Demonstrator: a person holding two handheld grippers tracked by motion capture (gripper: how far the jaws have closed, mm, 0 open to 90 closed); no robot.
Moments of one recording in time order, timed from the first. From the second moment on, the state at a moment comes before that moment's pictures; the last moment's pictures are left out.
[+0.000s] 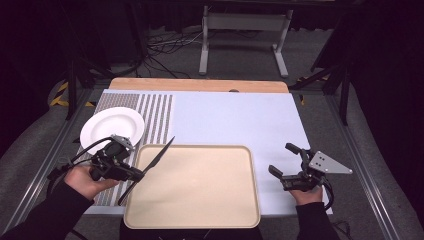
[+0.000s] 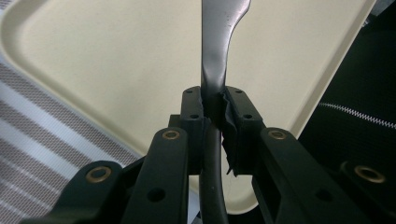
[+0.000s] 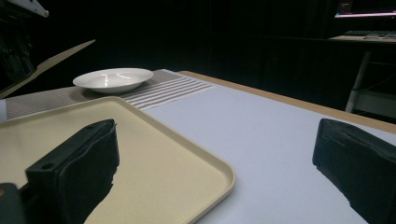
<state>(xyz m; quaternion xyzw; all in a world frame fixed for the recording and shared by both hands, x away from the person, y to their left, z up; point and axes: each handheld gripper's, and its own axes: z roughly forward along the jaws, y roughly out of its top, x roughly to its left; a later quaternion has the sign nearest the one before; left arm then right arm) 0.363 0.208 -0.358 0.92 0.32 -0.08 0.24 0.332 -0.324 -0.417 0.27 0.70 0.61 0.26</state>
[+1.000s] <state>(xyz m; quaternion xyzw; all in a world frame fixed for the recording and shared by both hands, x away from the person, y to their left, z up) 0.367 0.184 -0.401 0.90 0.37 -0.11 0.22 0.332 -0.328 -0.417 0.27 0.70 0.61 0.25</state>
